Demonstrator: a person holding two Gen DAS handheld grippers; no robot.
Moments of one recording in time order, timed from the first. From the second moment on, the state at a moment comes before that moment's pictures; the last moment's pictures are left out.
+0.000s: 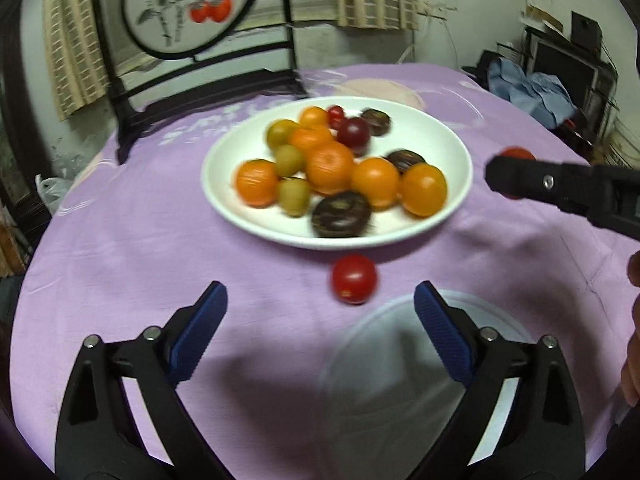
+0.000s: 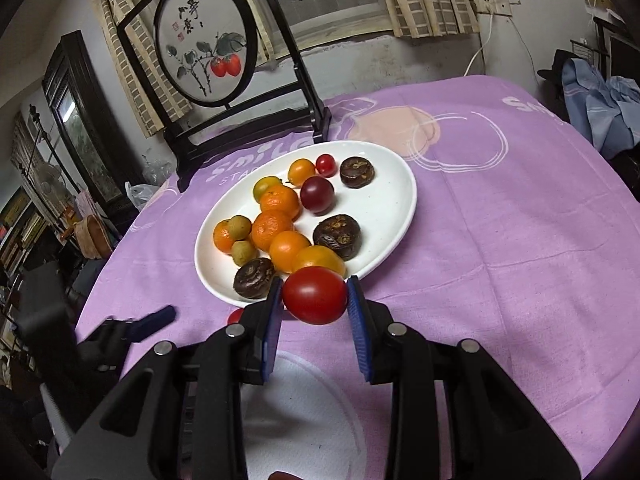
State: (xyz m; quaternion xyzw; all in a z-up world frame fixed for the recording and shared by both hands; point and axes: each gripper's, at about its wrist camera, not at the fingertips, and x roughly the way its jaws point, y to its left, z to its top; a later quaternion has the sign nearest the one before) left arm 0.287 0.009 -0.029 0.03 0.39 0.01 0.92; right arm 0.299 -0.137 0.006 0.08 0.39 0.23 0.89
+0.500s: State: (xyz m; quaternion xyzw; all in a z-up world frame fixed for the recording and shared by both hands) left arm 0.315 -0.003 -0.050 0.02 0.43 0.01 0.90; right arm 0.296 -0.135 0.008 0.08 0.39 0.24 0.89
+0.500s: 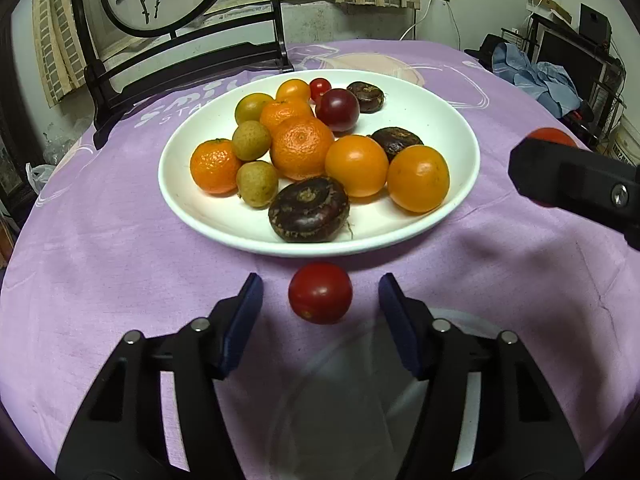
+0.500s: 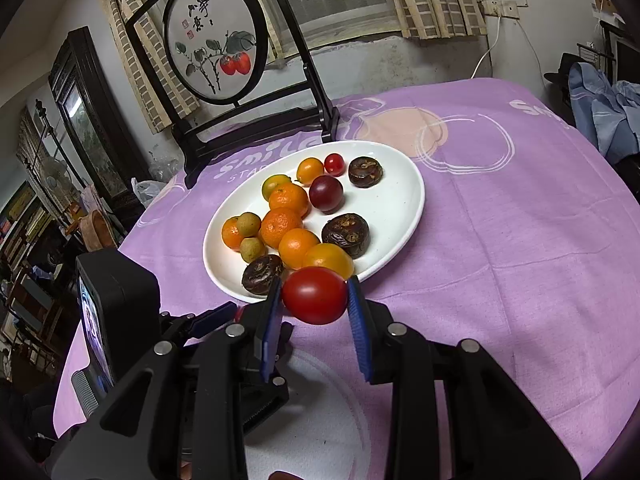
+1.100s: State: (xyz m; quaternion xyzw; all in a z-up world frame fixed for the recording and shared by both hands) left arm 0.287 -0.001 -0.042 0.00 0.42 0.01 0.91; right arm 0.284 -0.135 0.001 0.06 0.38 0.25 0.89
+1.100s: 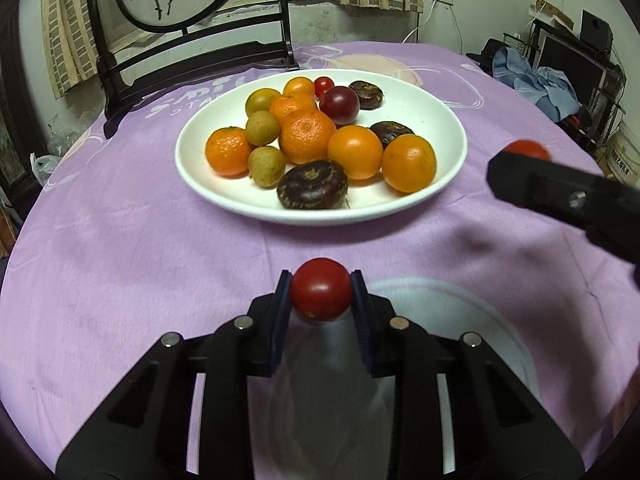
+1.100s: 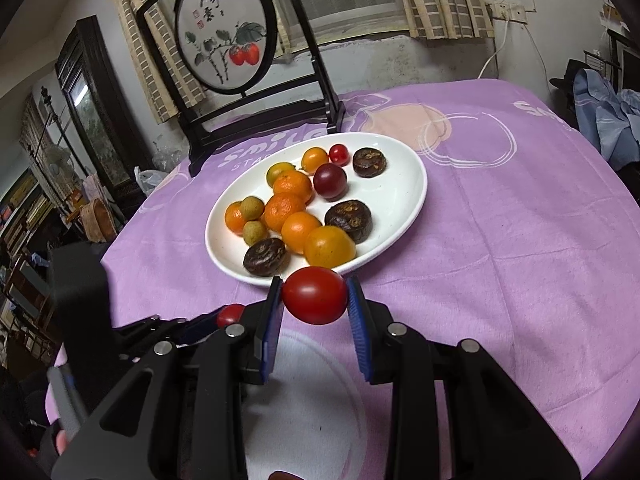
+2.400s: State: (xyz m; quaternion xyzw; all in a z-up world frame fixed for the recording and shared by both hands) left arm 0.423 0.063 -0.001 -0.06 0.36 0.05 0.93; right arm 0.428 -0.095 -0.014 0.05 0.39 0.24 0.89
